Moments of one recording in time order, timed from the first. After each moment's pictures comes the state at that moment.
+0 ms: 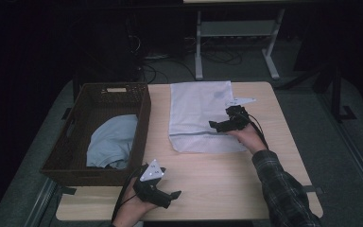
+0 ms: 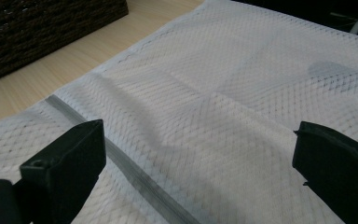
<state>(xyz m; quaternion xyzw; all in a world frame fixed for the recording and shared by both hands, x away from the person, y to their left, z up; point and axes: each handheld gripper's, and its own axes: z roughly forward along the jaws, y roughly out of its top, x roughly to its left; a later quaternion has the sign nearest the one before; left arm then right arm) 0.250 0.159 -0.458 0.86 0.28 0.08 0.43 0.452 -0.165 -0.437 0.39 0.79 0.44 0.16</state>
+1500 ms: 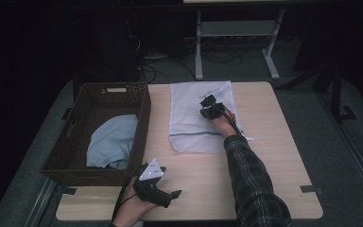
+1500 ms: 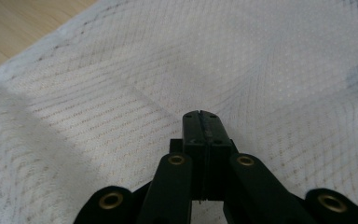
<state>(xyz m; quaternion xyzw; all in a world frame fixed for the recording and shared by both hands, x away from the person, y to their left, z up) 0.251 0.159 -0.456 0.85 0.27 0.08 0.44 0.520 -0.092 -0.462 0.42 0.83 0.31 0.18</state>
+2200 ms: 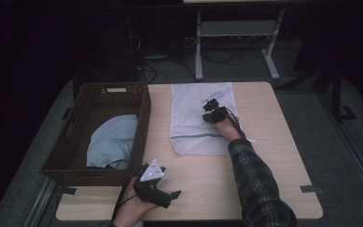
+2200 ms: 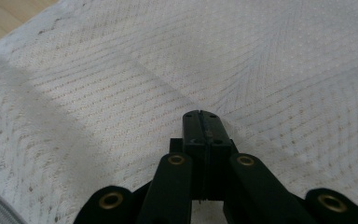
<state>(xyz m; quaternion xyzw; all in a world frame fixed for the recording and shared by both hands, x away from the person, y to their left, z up) 0.250 0.158 -0.457 0.86 0.27 0.09 0.43 0.507 -0.102 -0.466 0.42 0.84 0.30 0.15</state>
